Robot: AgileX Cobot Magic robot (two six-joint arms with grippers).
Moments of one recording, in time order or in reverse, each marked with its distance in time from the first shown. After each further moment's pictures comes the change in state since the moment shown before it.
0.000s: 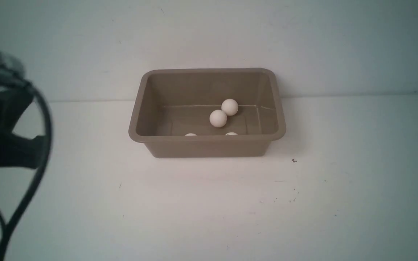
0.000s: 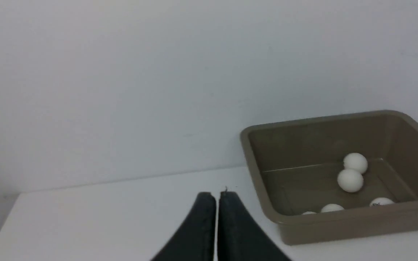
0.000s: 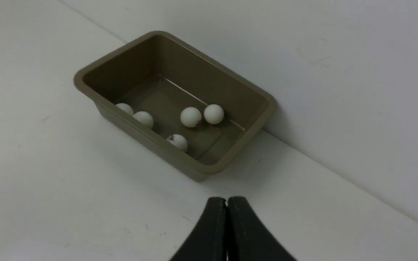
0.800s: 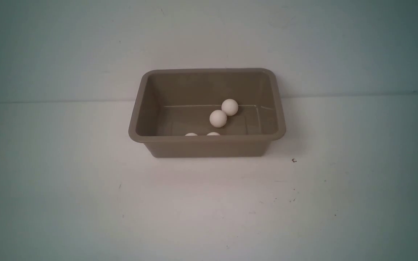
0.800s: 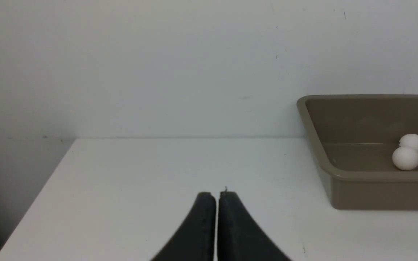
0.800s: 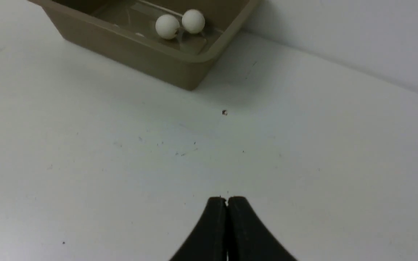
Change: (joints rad) right arm 0.000 -0.309 0.502 -0.109 -0.130 0.194; left arm 0.000 -0.411 0.270 0.033 0.176 -0.051
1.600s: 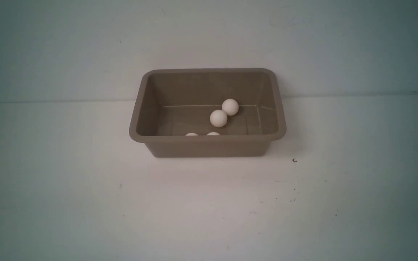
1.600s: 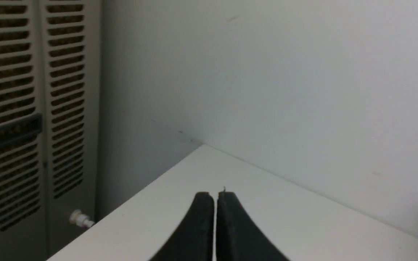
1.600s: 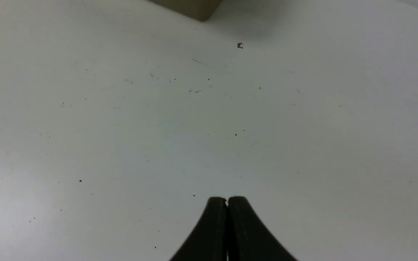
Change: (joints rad) right arm 0.000 -0.001 0.001 0.018 0.156 0.011; left arm 0.495 -0.172 0.086 -0.044 -0.049 -0.153
